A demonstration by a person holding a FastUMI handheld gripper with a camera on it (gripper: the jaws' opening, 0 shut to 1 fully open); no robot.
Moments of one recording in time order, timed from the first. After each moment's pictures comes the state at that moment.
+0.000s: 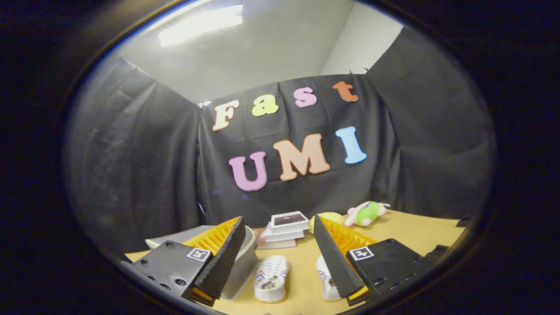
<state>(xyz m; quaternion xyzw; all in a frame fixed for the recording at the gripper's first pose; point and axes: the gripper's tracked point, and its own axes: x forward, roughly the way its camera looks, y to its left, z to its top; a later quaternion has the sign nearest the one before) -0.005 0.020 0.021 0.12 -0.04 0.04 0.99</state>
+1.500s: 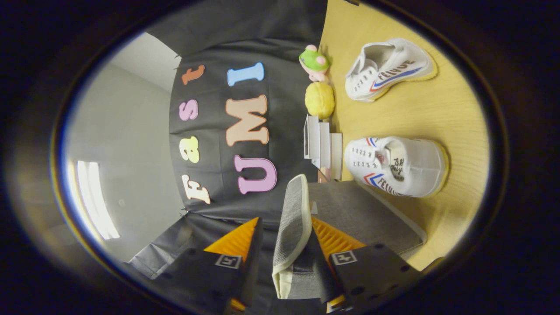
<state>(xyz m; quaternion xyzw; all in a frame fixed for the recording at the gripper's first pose) 0.030 0.148 -0.112 0.69 0.09 0.00 0.72</state>
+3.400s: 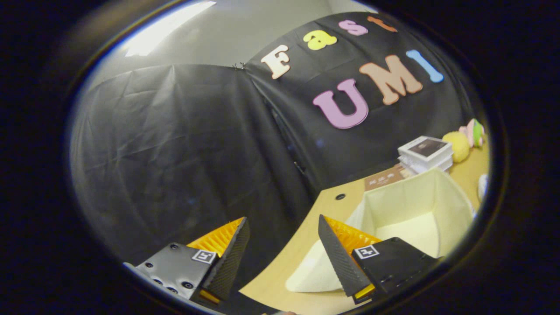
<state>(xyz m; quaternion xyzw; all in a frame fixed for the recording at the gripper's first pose) 0.037 0.389 -0.011 0.17 0.16 0.21 0.95</state>
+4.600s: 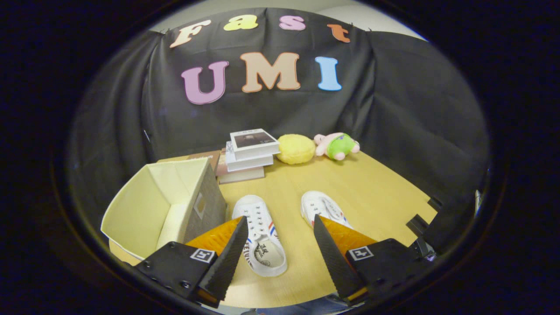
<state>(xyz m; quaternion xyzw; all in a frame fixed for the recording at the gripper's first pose) 0.035 0.029 -0.125 -0.01 0.31 -0.14 0.94</state>
